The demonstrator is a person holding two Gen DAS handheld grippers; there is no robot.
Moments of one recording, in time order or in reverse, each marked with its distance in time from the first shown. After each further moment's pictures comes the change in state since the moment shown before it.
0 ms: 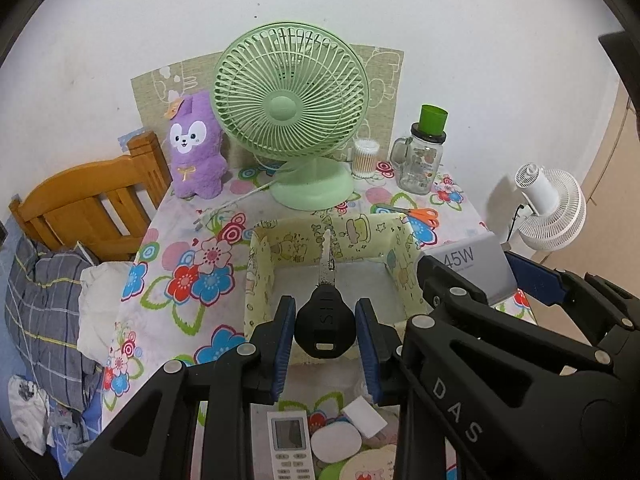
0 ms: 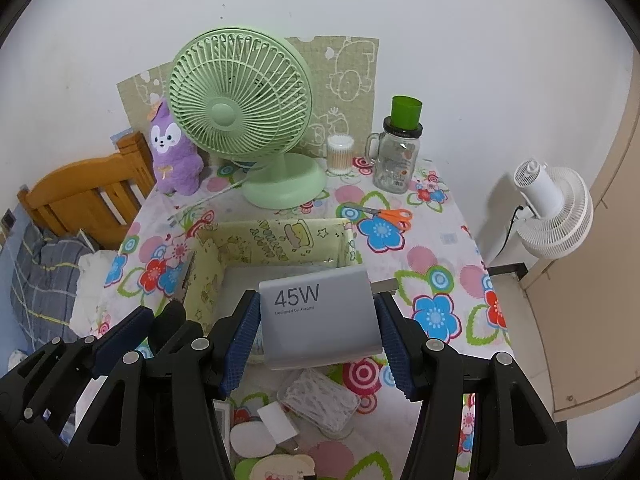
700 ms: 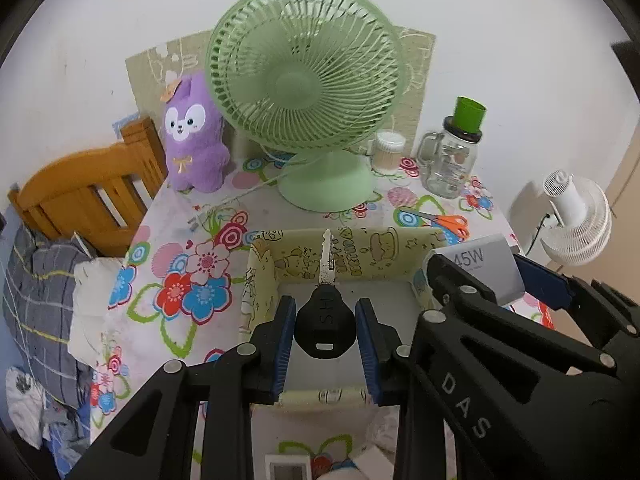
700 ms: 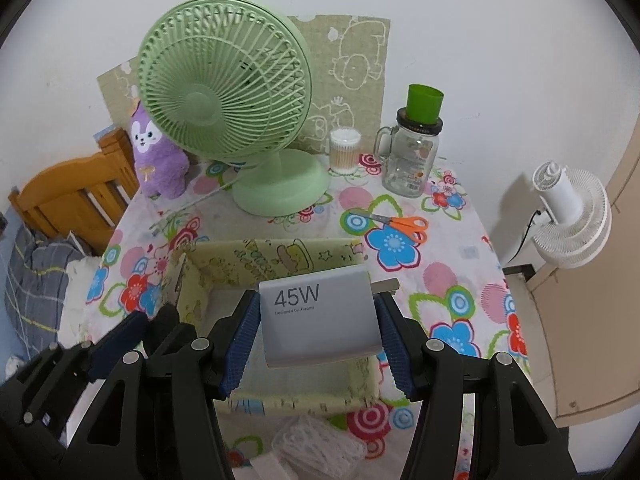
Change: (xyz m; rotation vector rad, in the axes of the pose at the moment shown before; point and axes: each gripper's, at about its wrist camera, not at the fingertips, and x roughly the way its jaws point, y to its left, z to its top) left arm 0.064 0.012 0.027 -0.052 0.047 0.036; right arm 0.069 0.000 0.031 0.012 0.033 0.002
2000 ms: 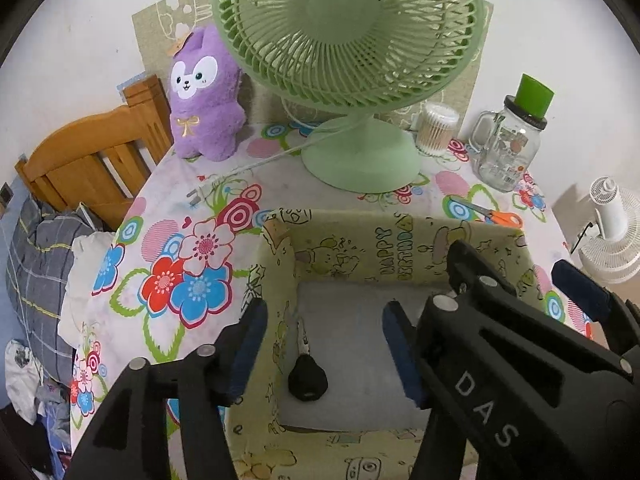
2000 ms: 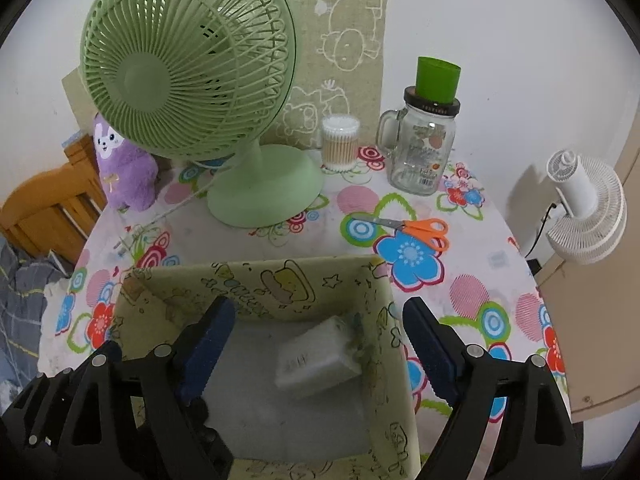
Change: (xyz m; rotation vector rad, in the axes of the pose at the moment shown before) left arm 0.072 0.013 0.005 -0.067 0.071 0.078; right arm 0.069 -0.001 0.007 0.051 -0.007 -0.014
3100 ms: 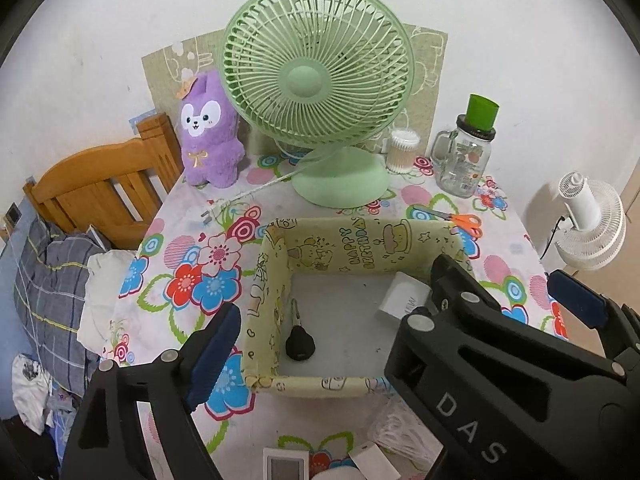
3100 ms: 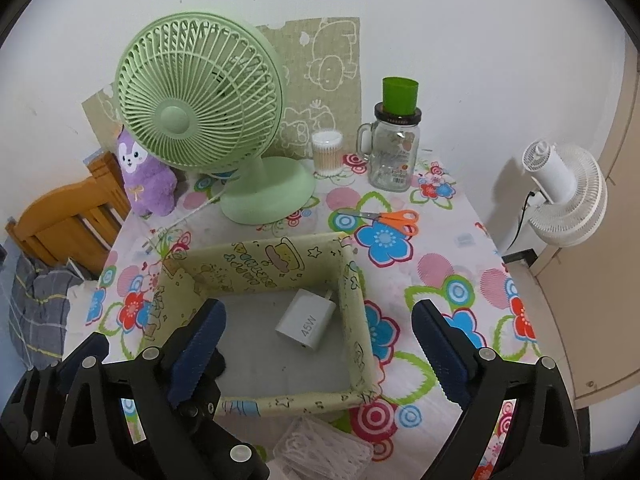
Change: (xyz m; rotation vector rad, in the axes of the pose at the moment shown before) left arm -0.078 -0.013 -0.026 0.051 -0.090 -0.016; right arm -0.080 -0.019 -0.022 0.035 -0.035 0.018
